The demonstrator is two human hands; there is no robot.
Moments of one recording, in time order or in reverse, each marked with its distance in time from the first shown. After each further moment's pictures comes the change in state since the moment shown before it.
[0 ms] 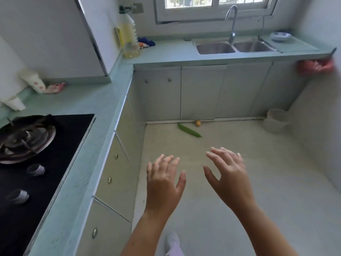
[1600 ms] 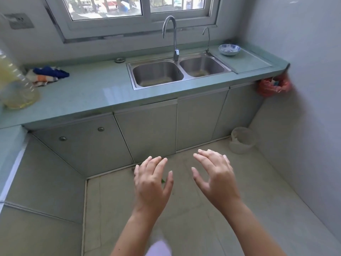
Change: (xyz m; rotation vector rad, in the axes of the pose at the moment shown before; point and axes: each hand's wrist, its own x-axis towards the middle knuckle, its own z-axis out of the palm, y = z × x) left_hand 0.477 0.049 0.347 -0.194 -0.137 0.126; right_hand 0.412 0.343 0.125 -0.070 0.113 0.209
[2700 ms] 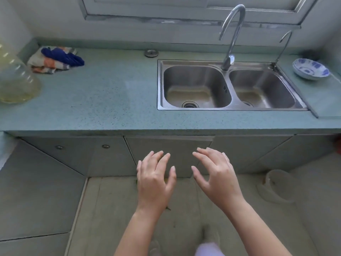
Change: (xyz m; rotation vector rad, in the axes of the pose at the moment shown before) left_hand 0.267 -0.129 0.123 0.037 0.102 -0.307; right_hand 0.299 0.067 0.204 0.101 -0.308 -0.209
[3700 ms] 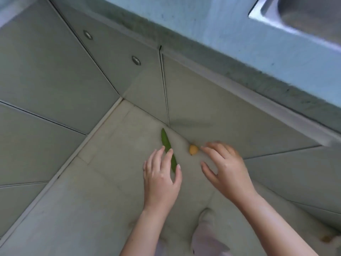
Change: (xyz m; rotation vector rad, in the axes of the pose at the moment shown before) left_hand -0.110 -0.116 0.227 0.243 0.138 -0.597; right_hand -0.007 0.164 0.258 0.183 -0.463 -0.531
